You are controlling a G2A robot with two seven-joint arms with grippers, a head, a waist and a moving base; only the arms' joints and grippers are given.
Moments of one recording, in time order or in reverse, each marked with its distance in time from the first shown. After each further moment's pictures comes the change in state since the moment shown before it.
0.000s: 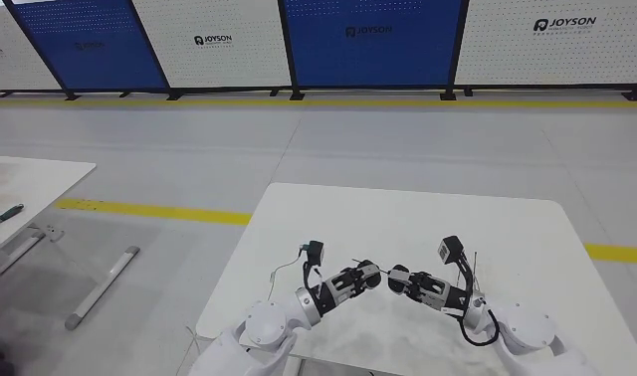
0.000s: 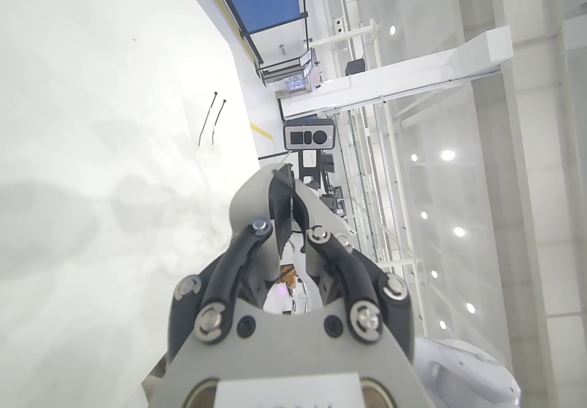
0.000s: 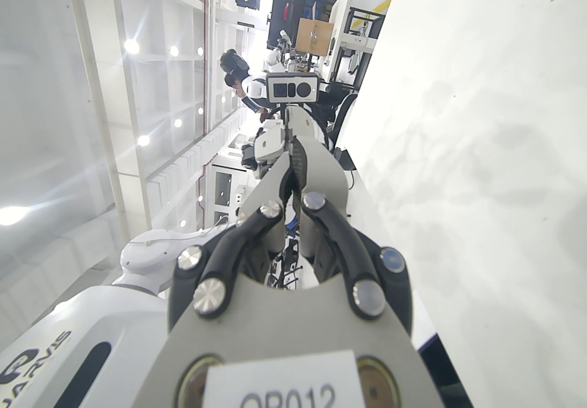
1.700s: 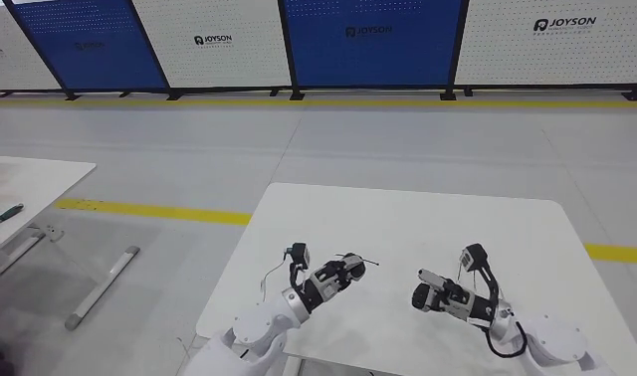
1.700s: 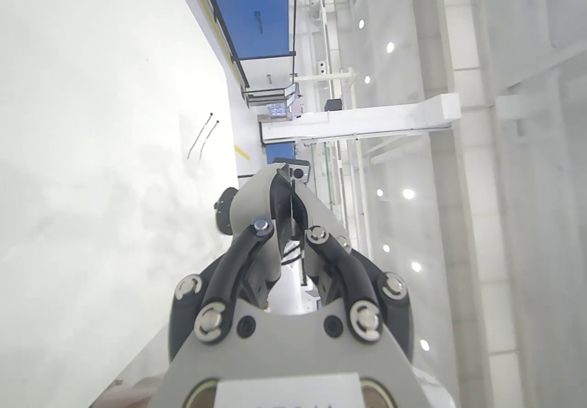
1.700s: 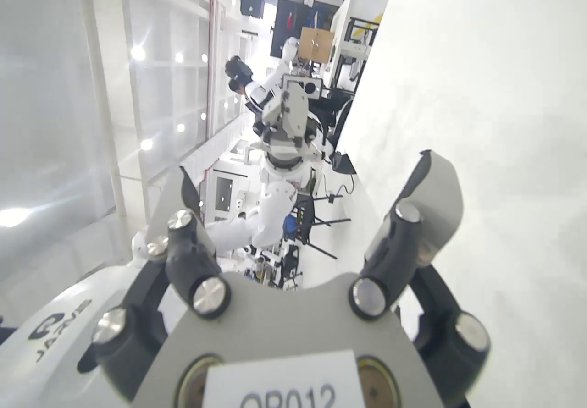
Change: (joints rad) left arm 0.060 0.010 -0.082 -0.009 -0.245 0.012 -0.017; right arm -0.098 0.032 0.166 -0.007 -0.040 -0.042 0.171
